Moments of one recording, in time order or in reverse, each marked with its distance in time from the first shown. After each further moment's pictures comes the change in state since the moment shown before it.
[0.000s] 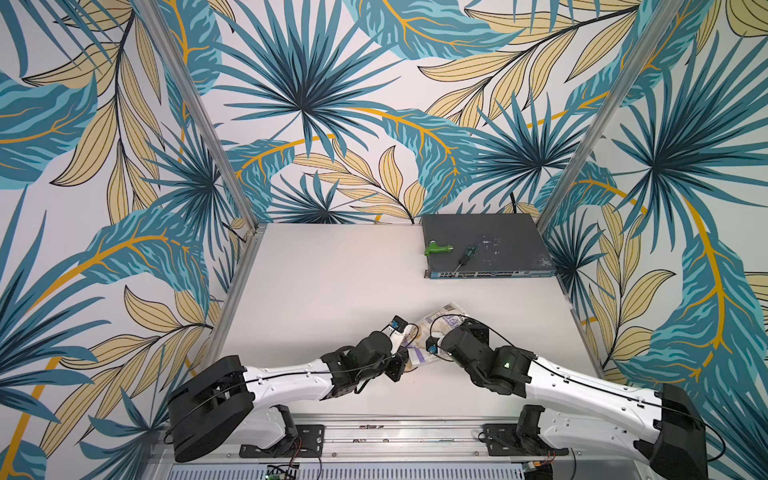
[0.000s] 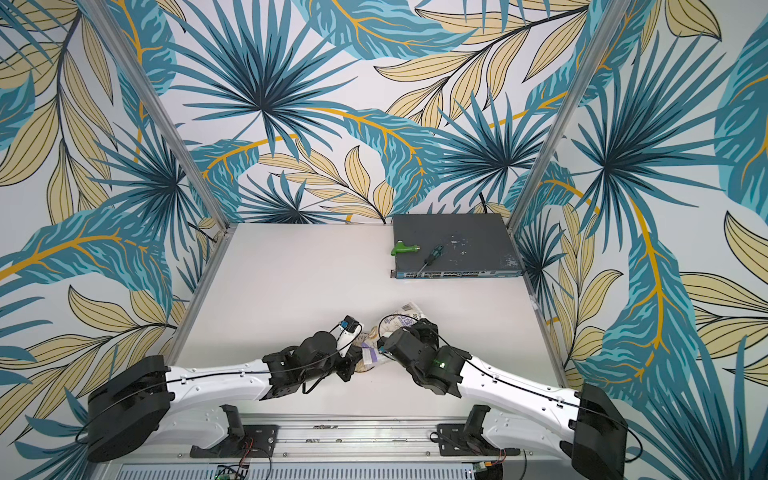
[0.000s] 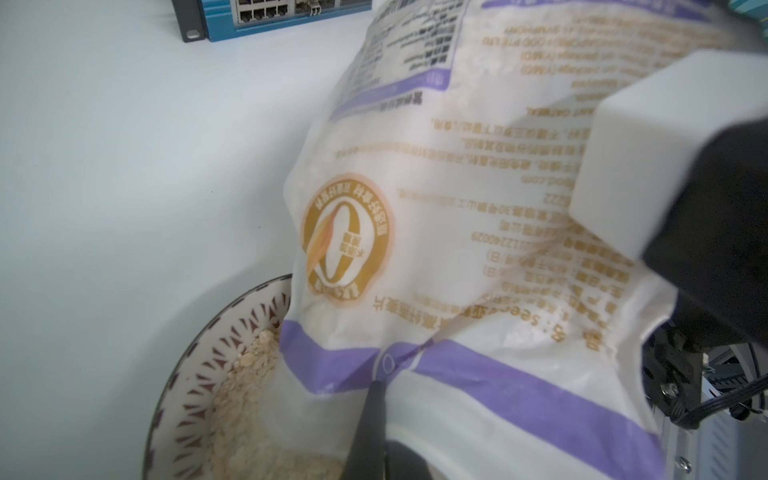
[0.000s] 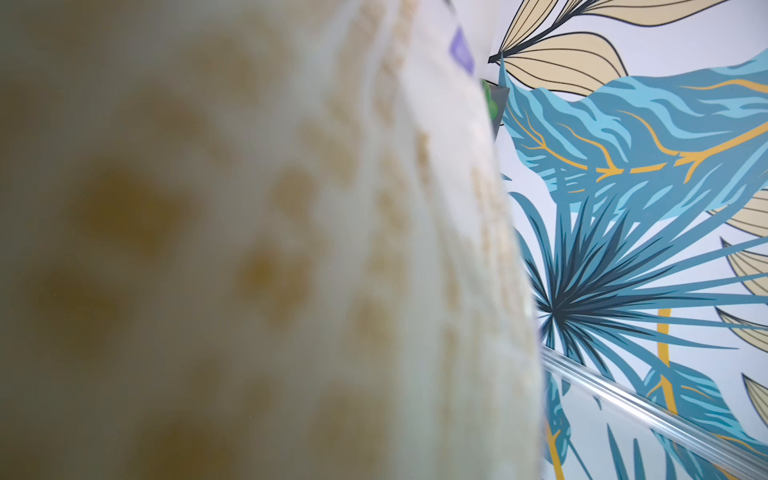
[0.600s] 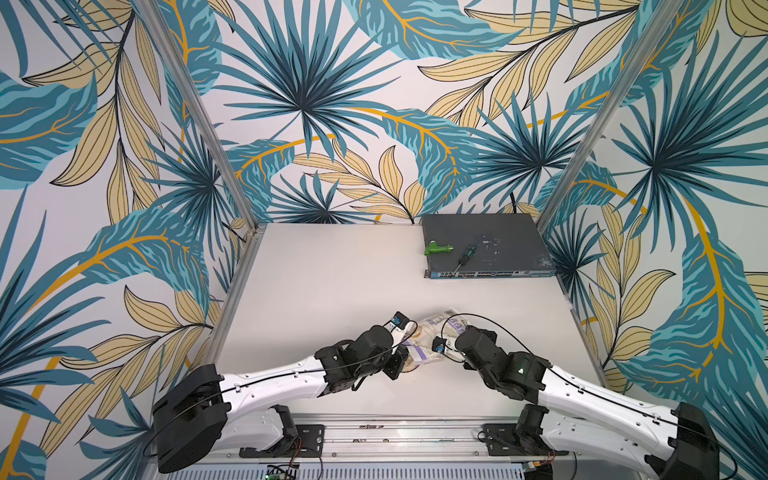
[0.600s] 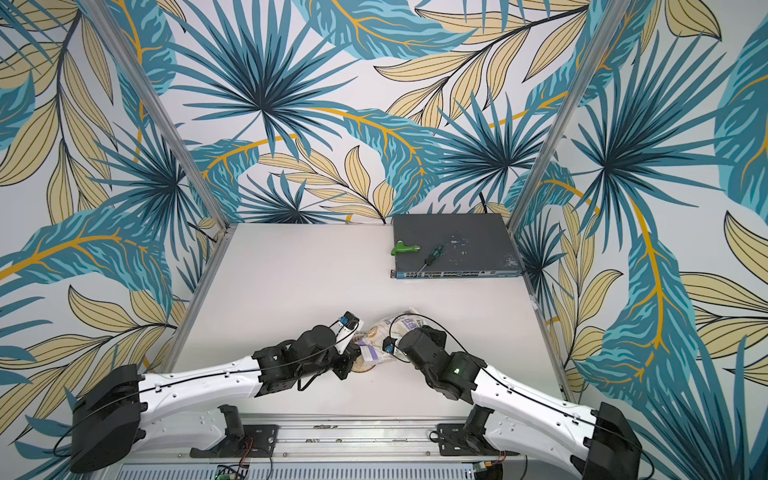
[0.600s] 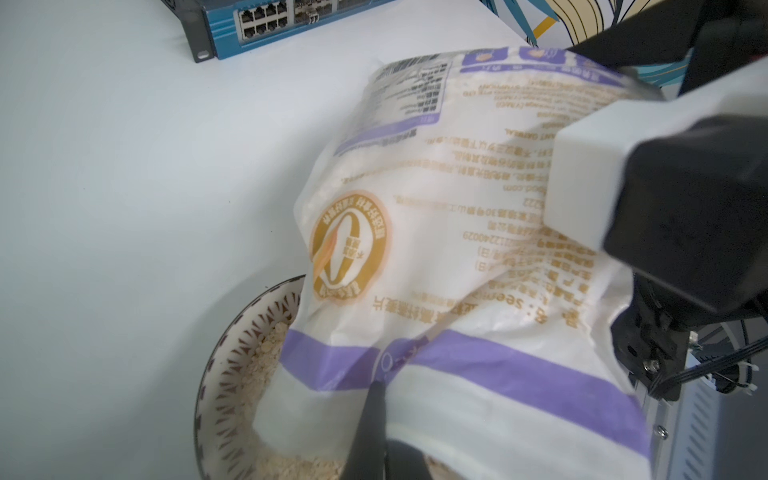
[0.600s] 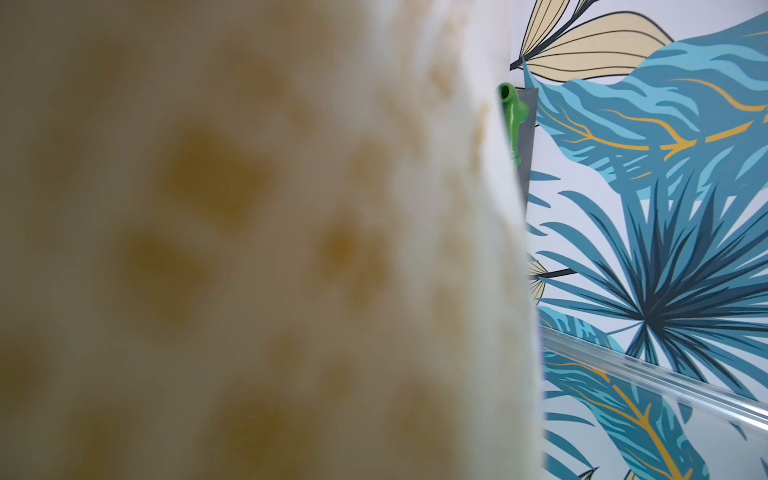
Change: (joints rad) left arm -0.004 -0.093 0.104 -0.249 -0.010 0.050; right arm -0.069 -0.121 -0.093 0.048 -0.185 0.104
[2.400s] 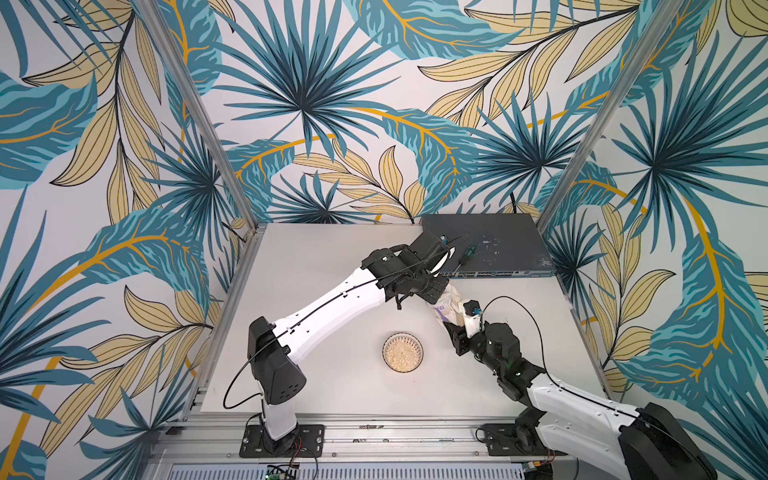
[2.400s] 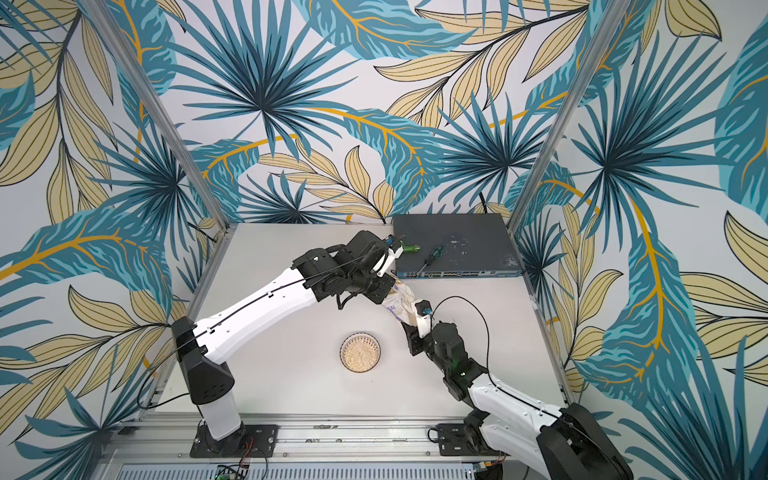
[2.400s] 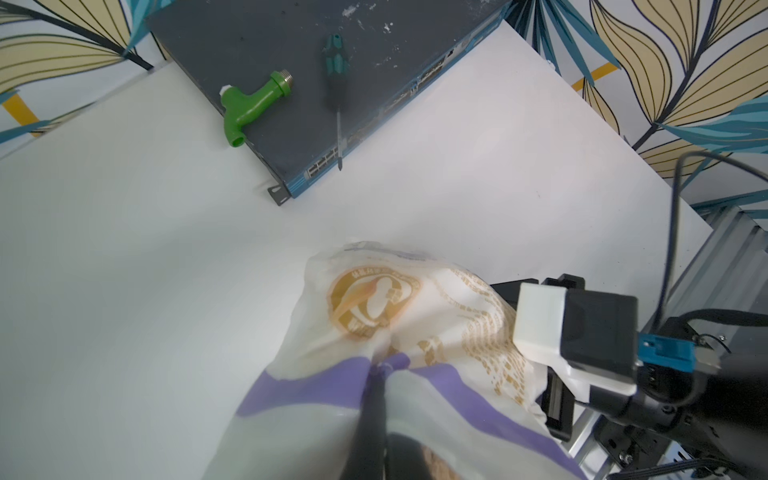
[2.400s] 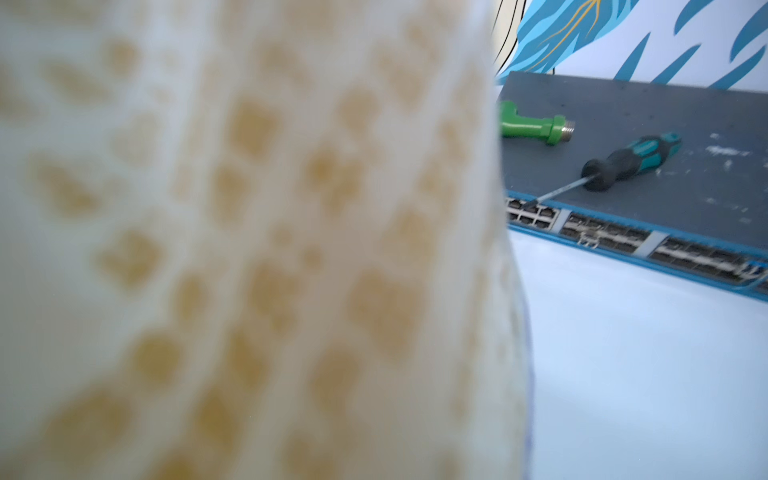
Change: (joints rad) left arm 0.122 0.589 1.291 -0.934 0.000 0.130; right arm -0.369 0.113 -0.376 1.051 -0.636 0.865
